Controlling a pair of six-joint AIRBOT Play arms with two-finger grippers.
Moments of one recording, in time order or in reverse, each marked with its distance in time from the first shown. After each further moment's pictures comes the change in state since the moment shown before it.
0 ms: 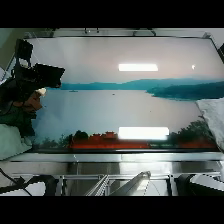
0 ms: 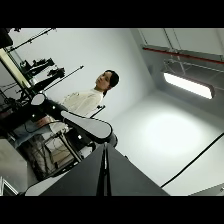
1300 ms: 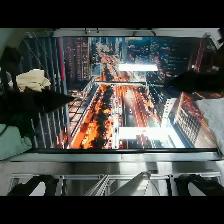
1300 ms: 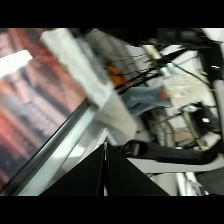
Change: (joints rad) left arm -0.009 0.611 -0.290 0.490 0.365 -0.185; right arm 1.094 0.458 0.146 0.702 0.120 -0.467
